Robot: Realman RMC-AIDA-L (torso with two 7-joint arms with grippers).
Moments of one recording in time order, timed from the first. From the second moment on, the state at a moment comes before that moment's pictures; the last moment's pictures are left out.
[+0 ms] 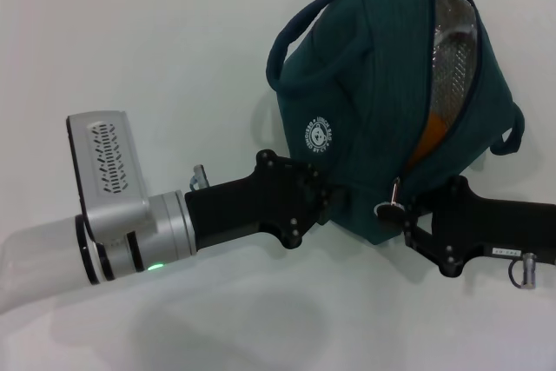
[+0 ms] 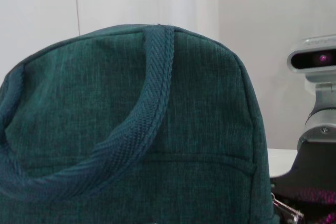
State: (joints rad) left arm -0.54 -2.11 1.46 0.11 1.03 1.41 -0.55; right arm 0.70 2.02 -2.82 0.13 0.19 -1.57 0.68
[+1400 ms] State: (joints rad) left arm -0.53 -2.10 1.51 0.11 1.03 1.36 -0.49; right arm 0.62 2.02 -2.80 0.09 0.74 -1.81 0.22
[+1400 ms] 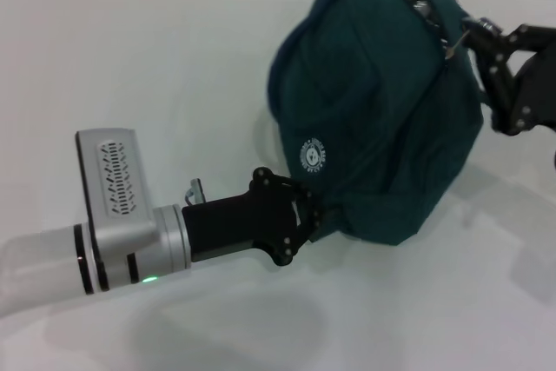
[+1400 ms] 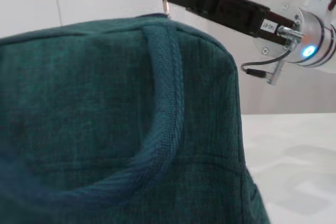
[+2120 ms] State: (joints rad) left arm -0.46 -2.11 1.51 0.11 0.80 1.52 -0.60; right arm 0.61 2.02 -2.81 0.03 0.74 -1.80 0.08
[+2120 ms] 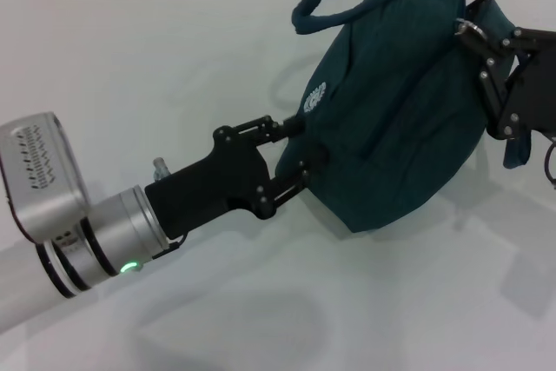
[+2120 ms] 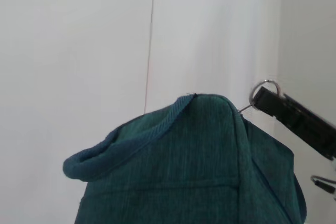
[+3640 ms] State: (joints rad) left arm -0.50 -2.11 1.51 0.16 0.72 1.54 -0.73; right arm 0.58 2.02 -2.81 -0.04 0.72 -1.77 -0.02
